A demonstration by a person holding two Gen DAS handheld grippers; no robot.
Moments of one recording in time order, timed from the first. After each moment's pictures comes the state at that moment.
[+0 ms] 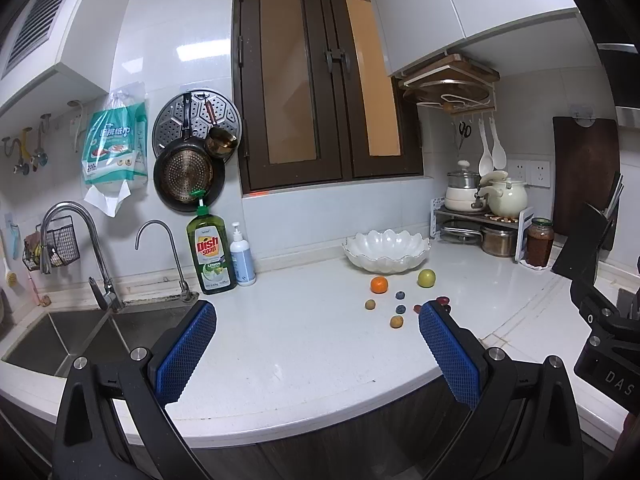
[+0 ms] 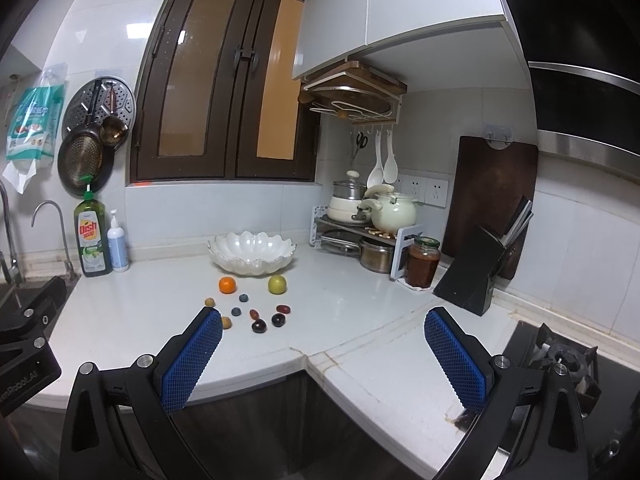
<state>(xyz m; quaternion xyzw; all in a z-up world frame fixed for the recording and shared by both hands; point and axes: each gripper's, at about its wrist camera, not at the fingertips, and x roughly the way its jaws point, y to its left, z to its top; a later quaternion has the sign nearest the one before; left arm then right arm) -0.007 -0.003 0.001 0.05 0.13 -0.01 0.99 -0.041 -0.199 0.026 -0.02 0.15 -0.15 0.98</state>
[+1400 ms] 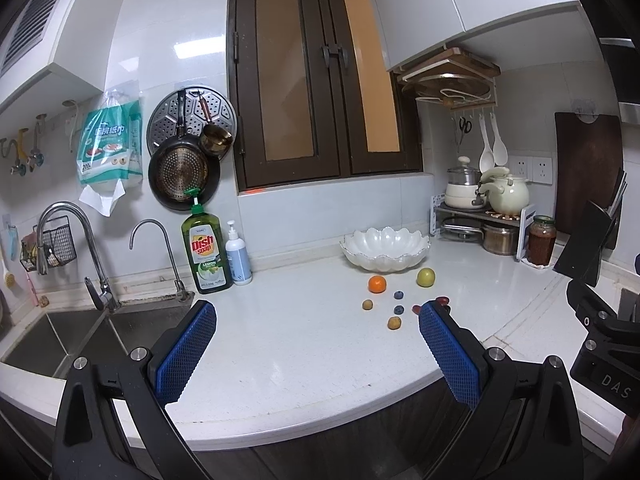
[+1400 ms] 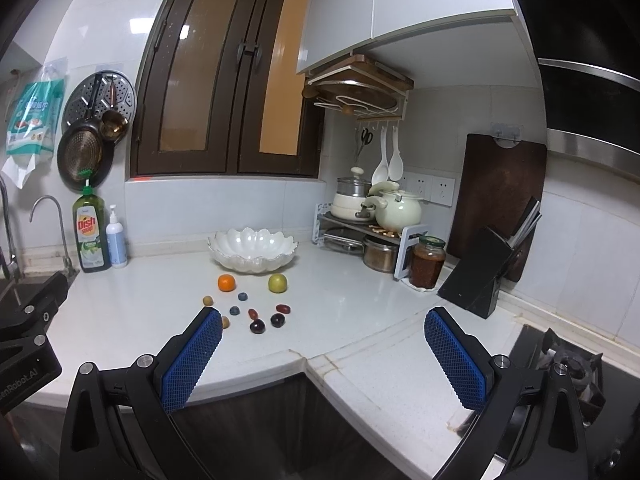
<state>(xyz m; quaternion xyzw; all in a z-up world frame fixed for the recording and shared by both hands) 0.010 -0.020 0.002 0.05 0.14 0.00 0.99 -0.021 -0.206 0.023 -0.02 0.16 -0.14 0.98</state>
